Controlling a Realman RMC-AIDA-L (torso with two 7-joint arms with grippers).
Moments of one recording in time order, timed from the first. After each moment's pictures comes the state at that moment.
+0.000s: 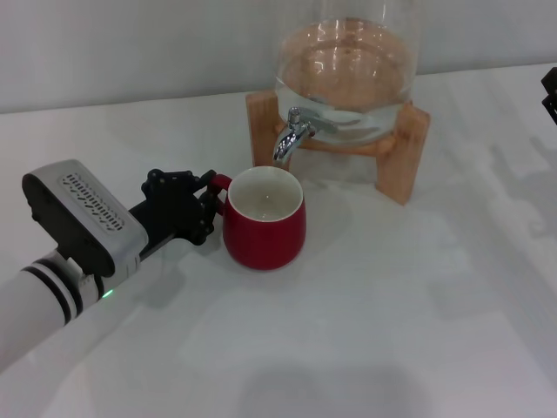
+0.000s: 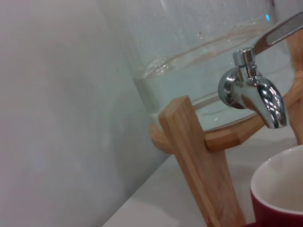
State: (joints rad) left arm -0.72 -2.09 2.47 0.18 -0.35 0.81 -0.12; right arm 0.40 2.02 -0.65 0.04 -0.75 -1.49 0.49
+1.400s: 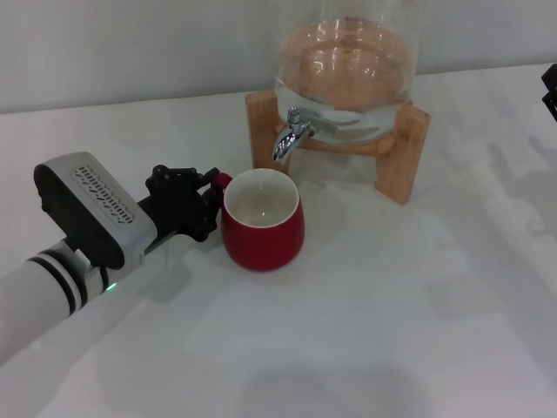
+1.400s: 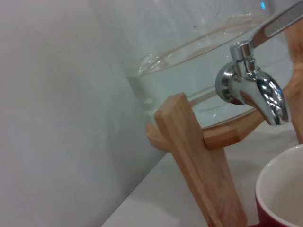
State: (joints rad) left arm -0.74 -2.09 2.47 0.18 -0.33 0.77 -0.12; right arm 0.41 2.02 -0.65 0.04 -0.75 -1.50 0.49
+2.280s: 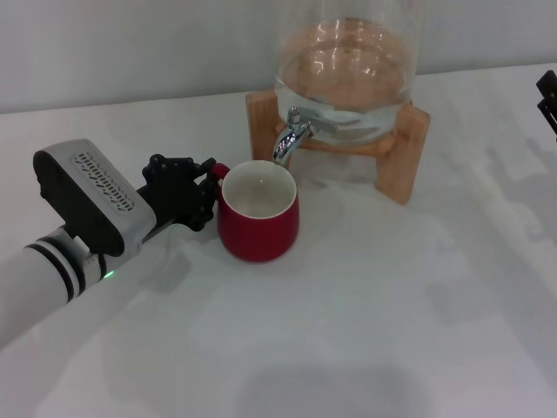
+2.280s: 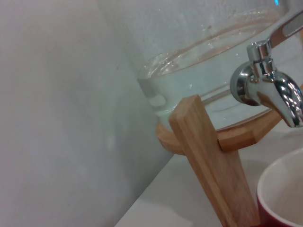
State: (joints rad) left arm -0.77 -2.08 2.46 0.16 -0.33 0.76 -0.12; right arm 0.40 2.02 -0.67 0.05 -0.75 -1.50 0.49
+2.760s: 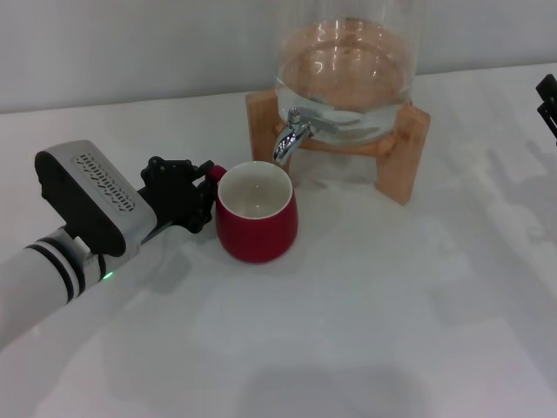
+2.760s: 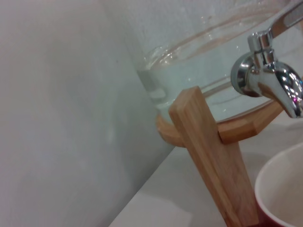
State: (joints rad) left arm -0.77 -2.08 2.47 0.16 -0.33 0.74 -0.12; right arm 0.40 2.02 -0.67 0.05 -0.75 -1.51 0.49
